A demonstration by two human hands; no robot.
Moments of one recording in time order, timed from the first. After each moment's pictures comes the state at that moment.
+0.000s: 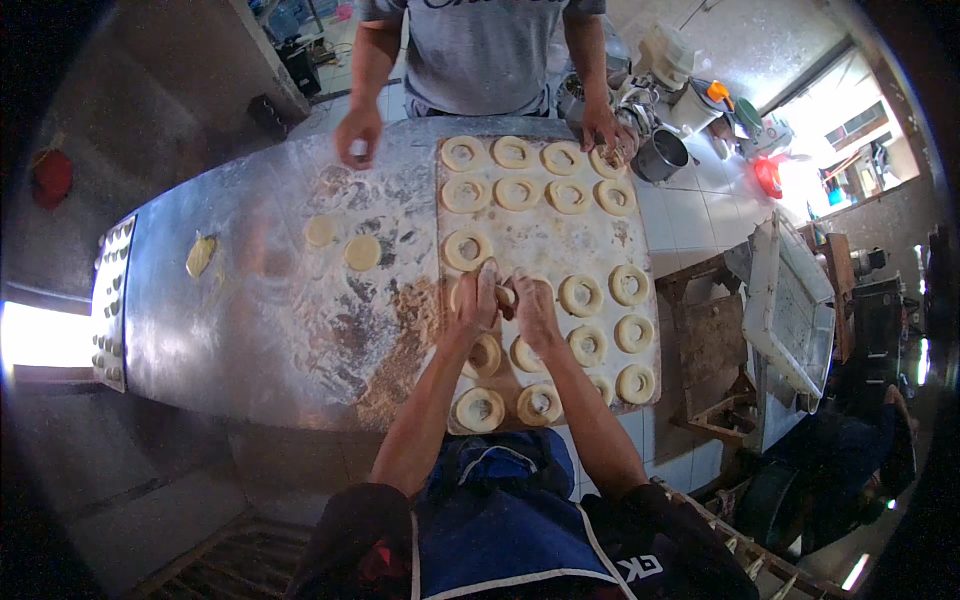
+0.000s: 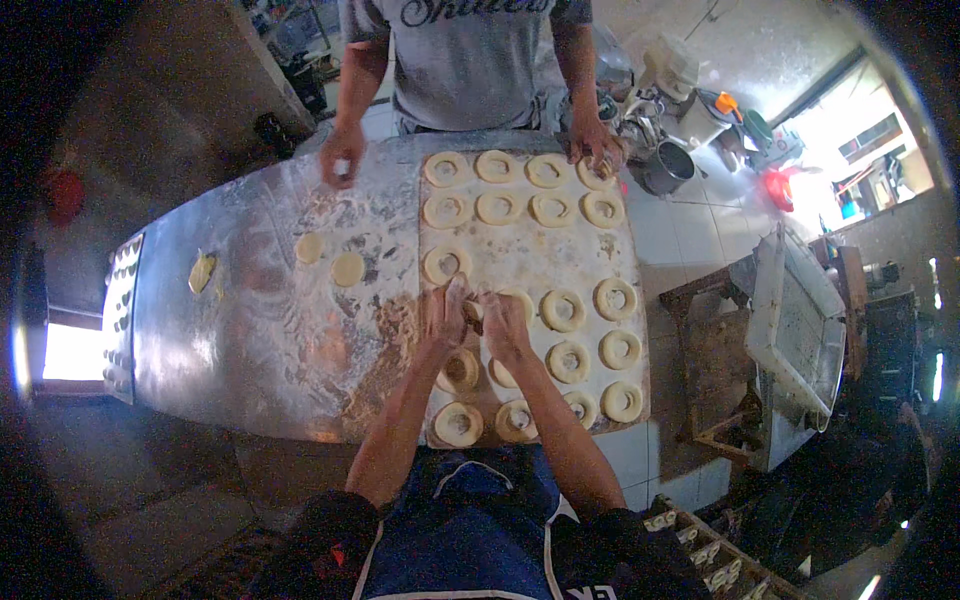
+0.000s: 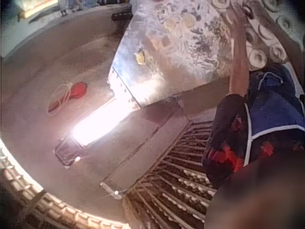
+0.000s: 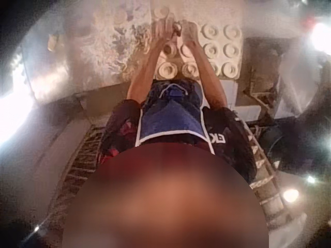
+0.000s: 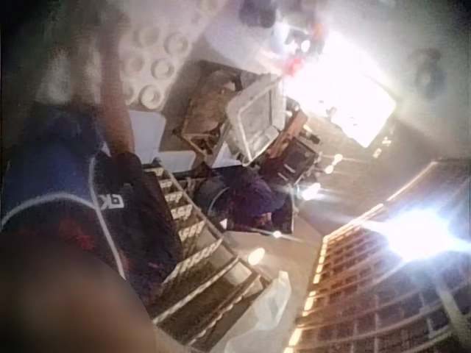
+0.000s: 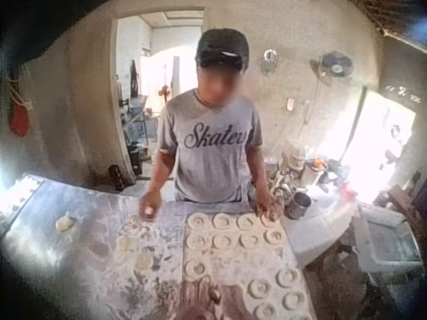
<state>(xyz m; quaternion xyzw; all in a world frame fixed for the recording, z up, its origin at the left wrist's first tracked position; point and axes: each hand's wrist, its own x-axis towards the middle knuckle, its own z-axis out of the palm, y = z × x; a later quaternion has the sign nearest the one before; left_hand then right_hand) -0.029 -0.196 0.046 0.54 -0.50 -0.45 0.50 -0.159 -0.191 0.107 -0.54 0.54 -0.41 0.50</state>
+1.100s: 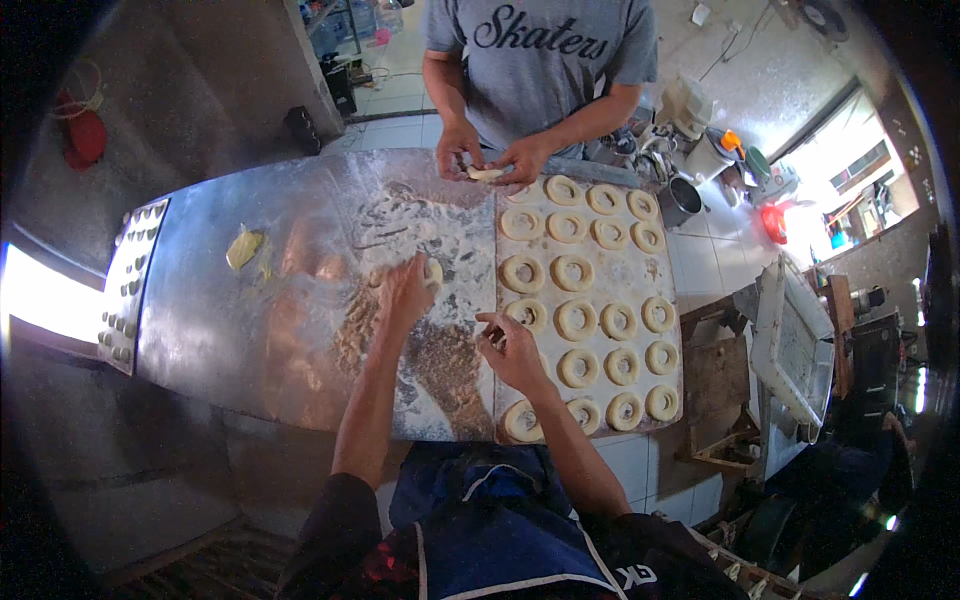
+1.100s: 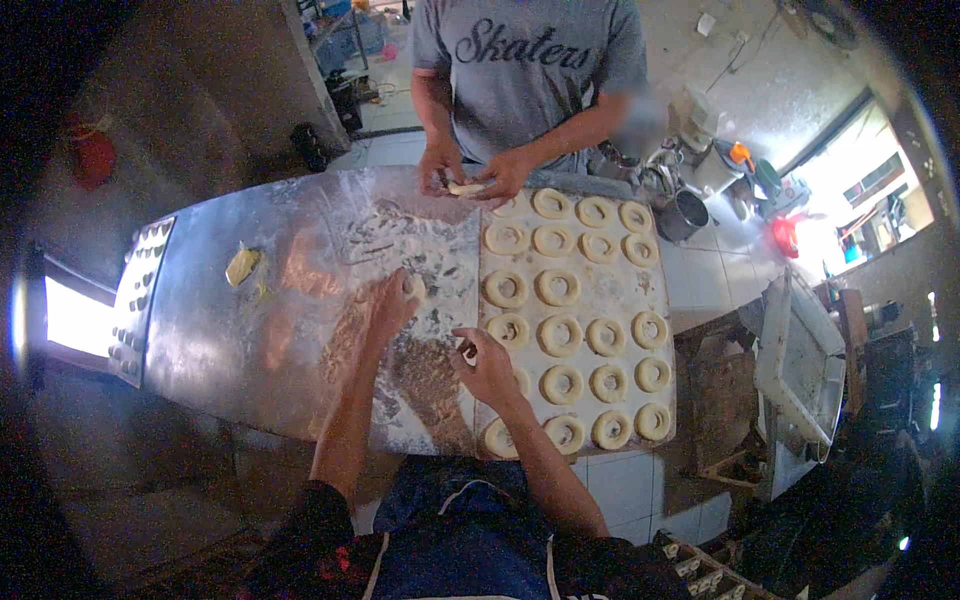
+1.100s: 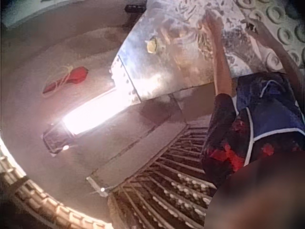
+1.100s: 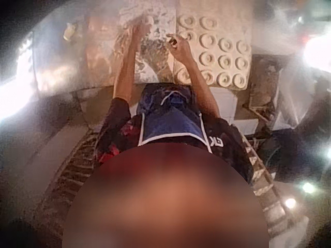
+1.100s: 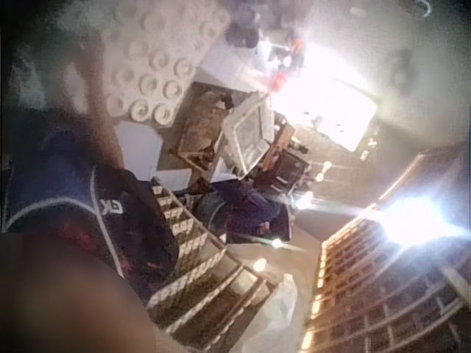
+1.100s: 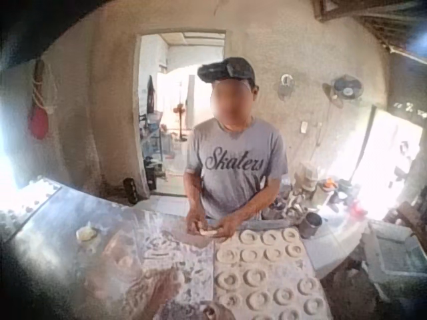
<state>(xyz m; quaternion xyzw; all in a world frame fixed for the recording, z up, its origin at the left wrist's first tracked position) 0.186 -0.224 0.050 0.67 -0.70 -0.14 0.22 -0.055 -0.143 0.105 -0.72 0.46 -0.33 0.40</state>
